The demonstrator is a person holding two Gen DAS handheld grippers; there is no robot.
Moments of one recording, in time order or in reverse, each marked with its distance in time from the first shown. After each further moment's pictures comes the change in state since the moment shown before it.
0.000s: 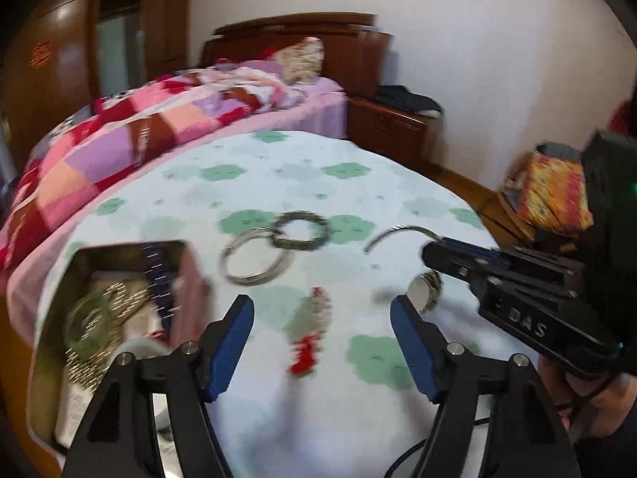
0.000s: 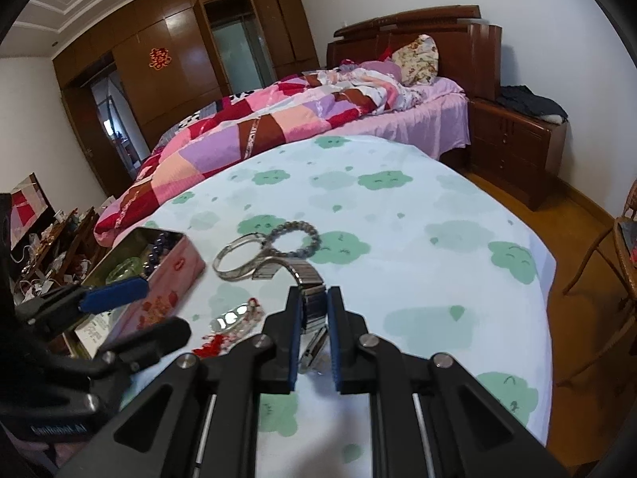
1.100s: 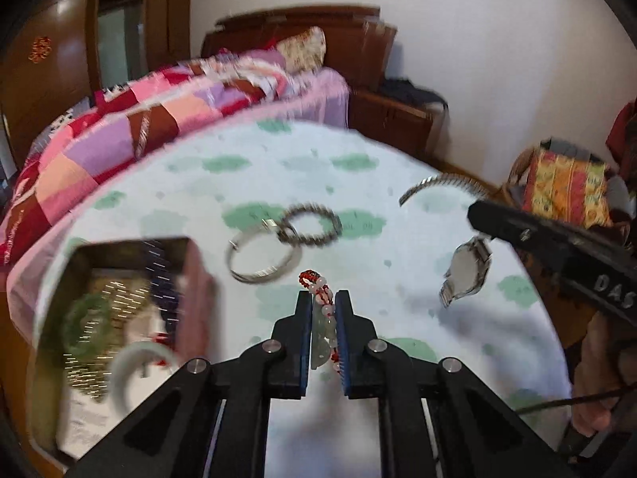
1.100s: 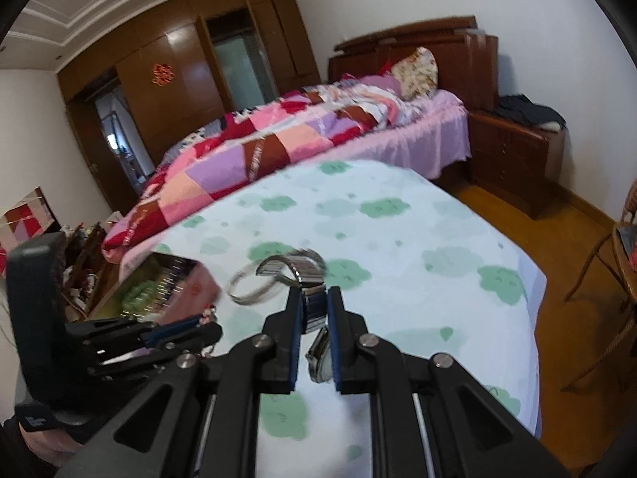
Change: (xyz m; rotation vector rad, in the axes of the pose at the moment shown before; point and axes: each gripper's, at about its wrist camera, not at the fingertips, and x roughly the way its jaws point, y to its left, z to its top) left arm -0.011 0.020 0.002 -0.045 0.003 0.014; right arm -0.031 0.011 0.018 -0.002 -0.063 0.037
